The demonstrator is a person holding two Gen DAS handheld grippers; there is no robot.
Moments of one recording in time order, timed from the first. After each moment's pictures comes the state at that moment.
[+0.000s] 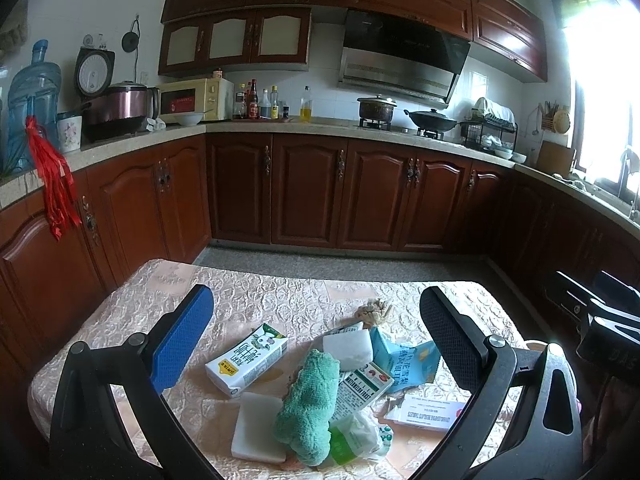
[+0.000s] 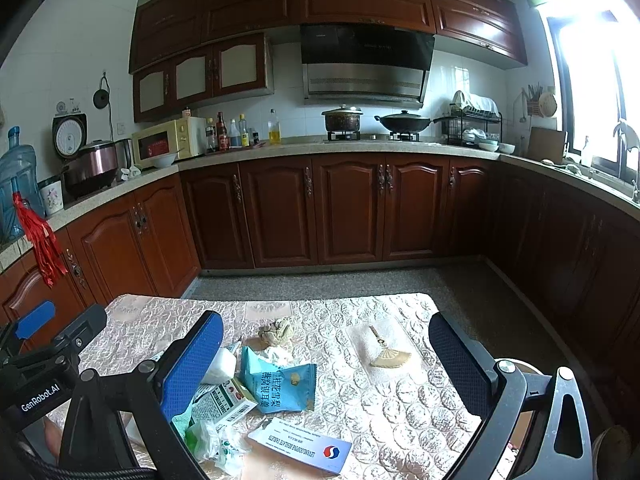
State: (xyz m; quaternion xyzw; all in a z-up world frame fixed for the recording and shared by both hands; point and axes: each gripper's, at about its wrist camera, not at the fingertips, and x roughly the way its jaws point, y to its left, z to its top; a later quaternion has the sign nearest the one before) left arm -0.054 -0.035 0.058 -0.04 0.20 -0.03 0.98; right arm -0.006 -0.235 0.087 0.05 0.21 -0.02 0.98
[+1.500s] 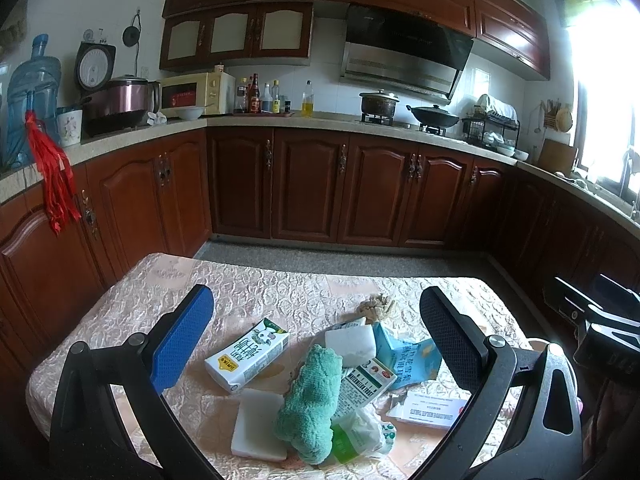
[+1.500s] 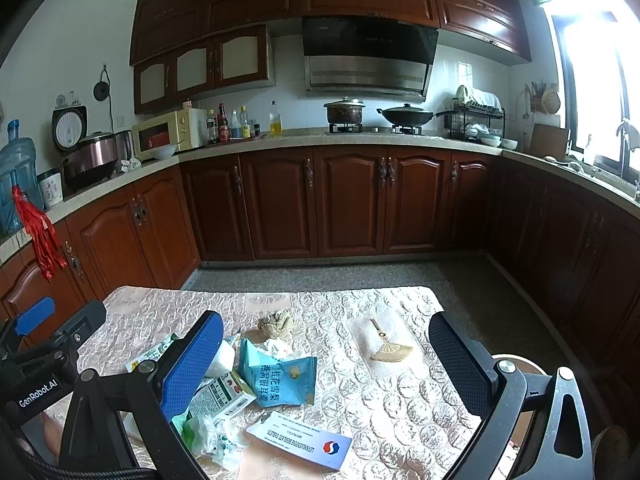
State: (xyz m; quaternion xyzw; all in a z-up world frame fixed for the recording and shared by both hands) left arm -0.053 -0.034 0.053 -0.04 0.21 -0.03 0.98; right arm -0.003 -0.230 0.079 0.02 0.21 -0.02 0.98
